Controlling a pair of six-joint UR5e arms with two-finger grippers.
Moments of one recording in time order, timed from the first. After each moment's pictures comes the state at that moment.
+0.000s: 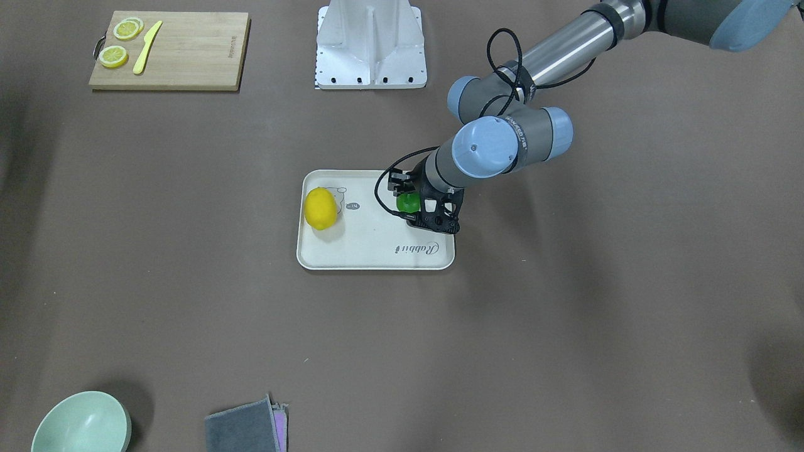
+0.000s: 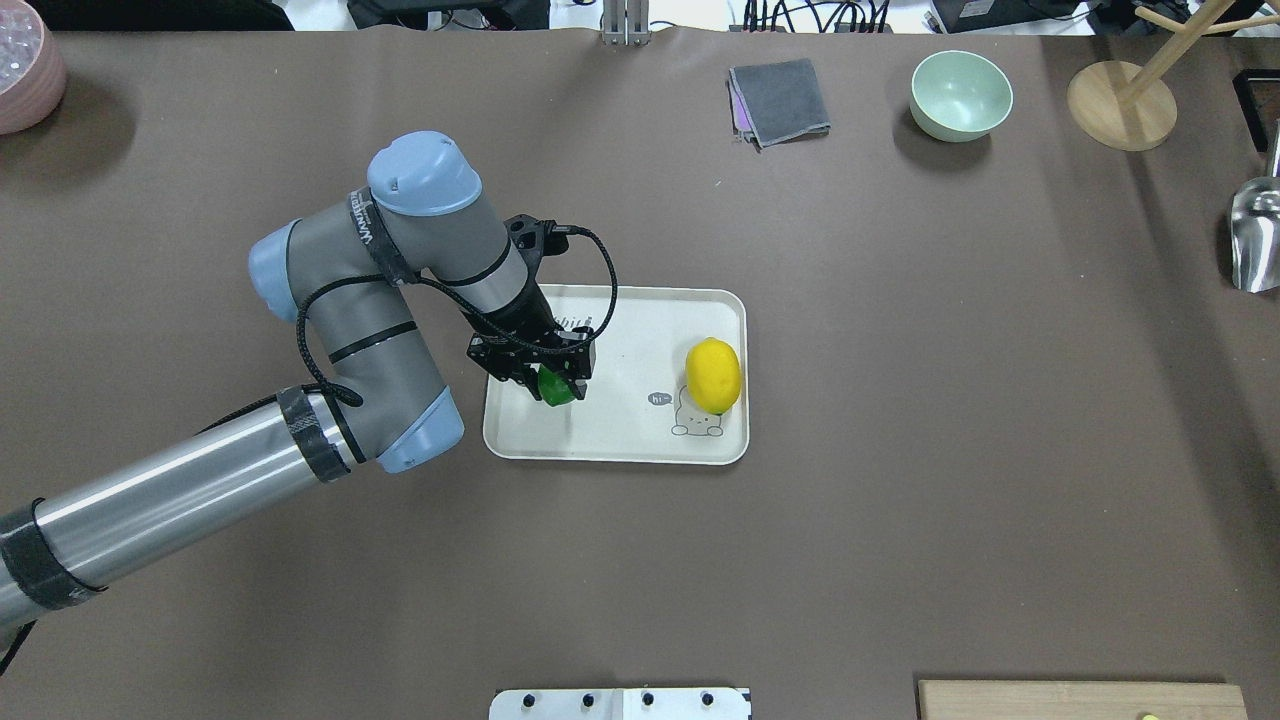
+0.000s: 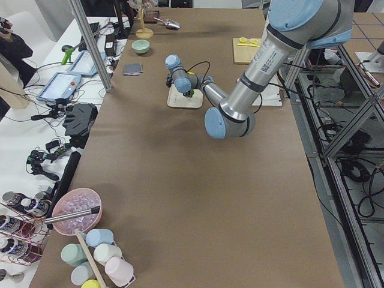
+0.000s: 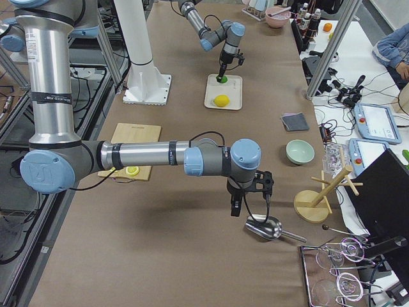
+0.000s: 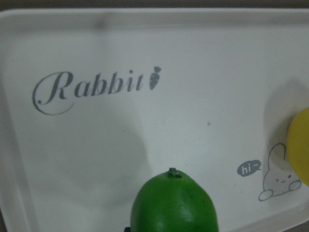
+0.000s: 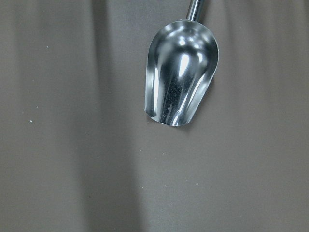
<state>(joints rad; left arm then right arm) -0.64 -2.30 -1.34 -1.94 -2.37 -1.07 1.56 -1.56 1.64 -1.60 2.35 0.12</state>
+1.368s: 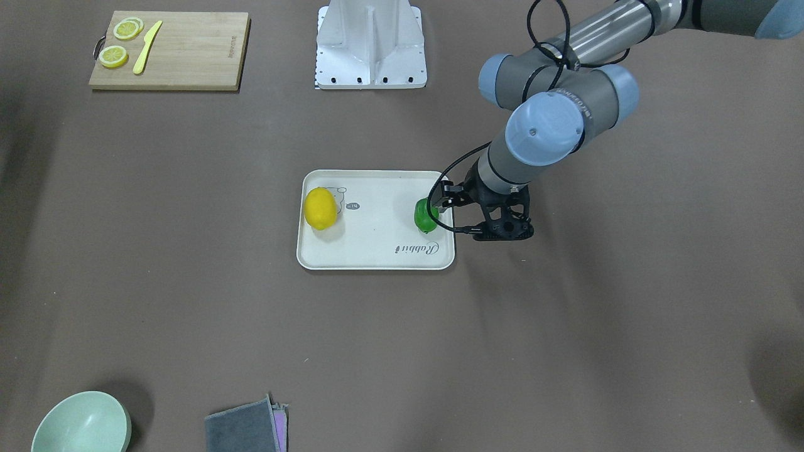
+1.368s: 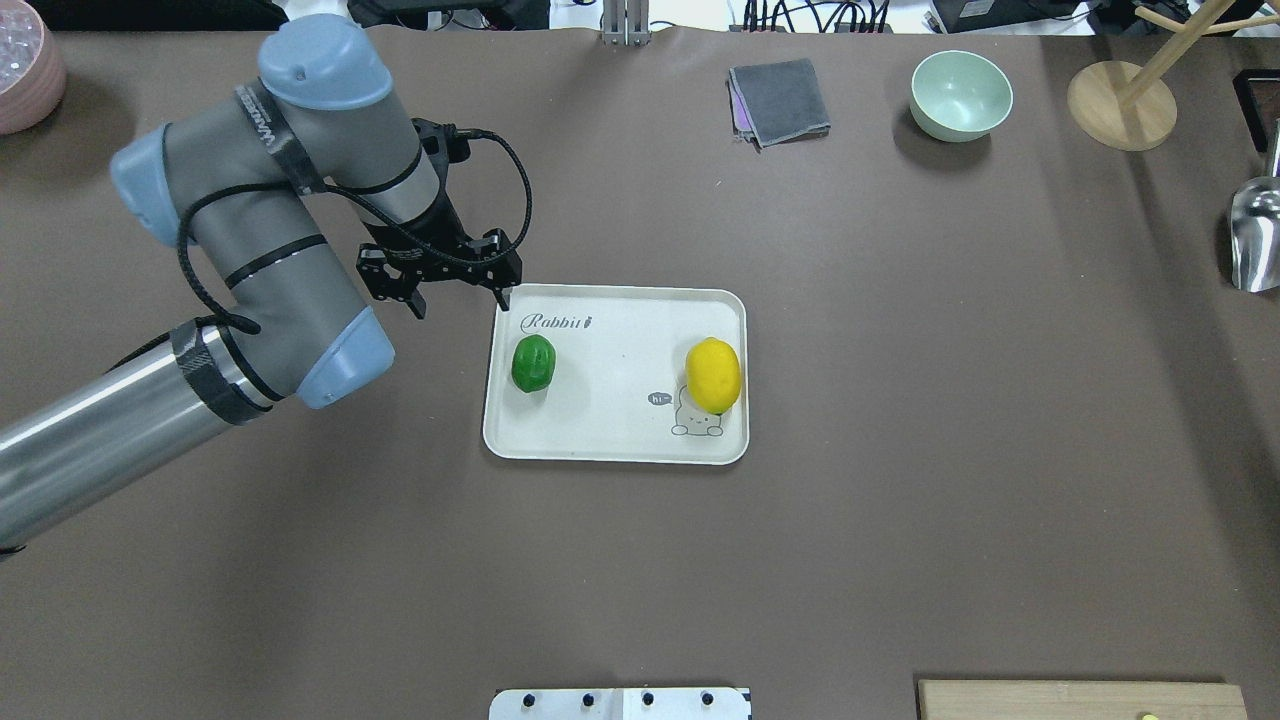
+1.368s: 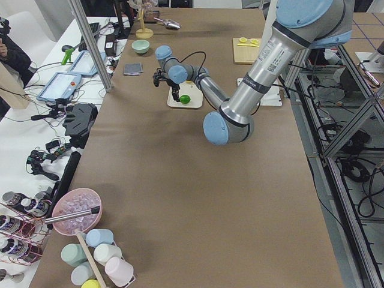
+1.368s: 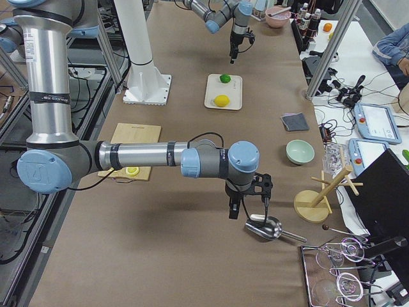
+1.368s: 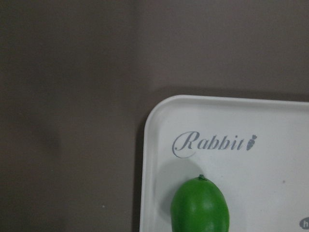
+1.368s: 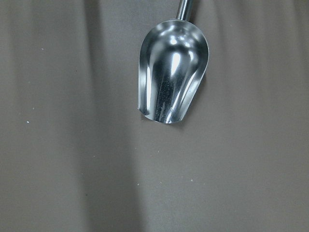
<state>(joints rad) -0.80 -2.23 -1.60 -1.51 -2.28 -1.00 1.58 -1.57 1.64 -1.61 2.36 0.12</state>
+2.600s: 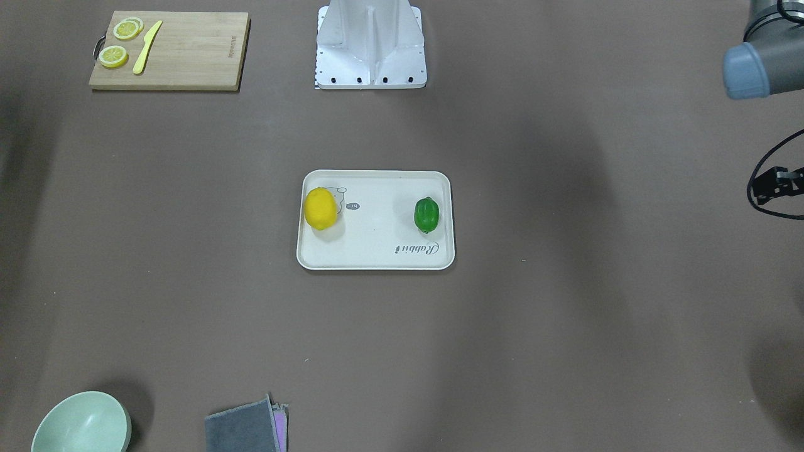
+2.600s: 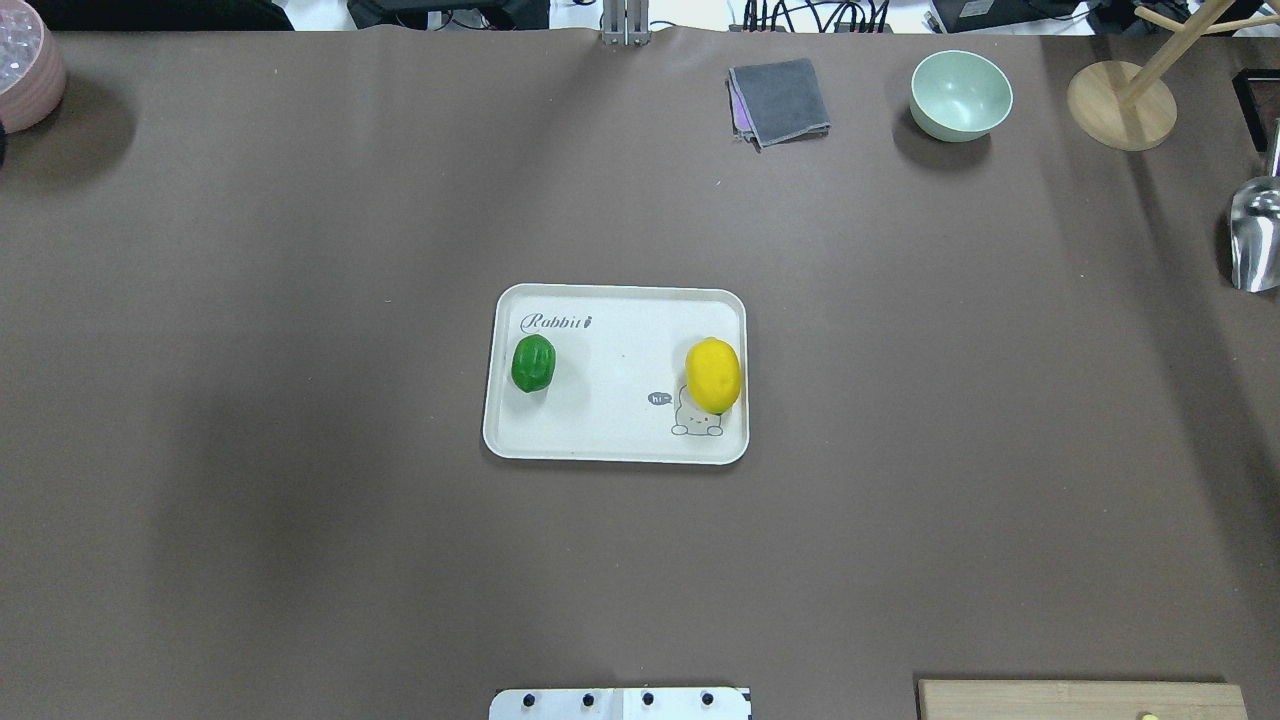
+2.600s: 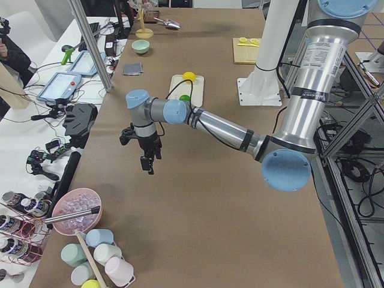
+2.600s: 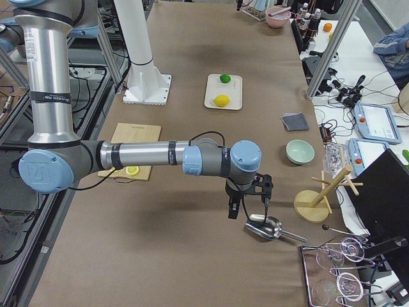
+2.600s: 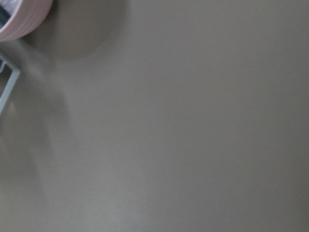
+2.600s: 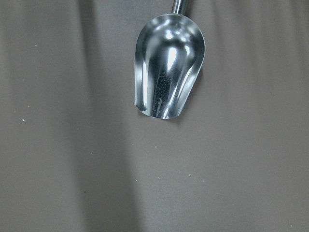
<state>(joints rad) -1.32 -1.77 -1.72 -1.27 -2.09 -0.09 1.57 -1.56 1.64 -1.65 2.35 0.12</state>
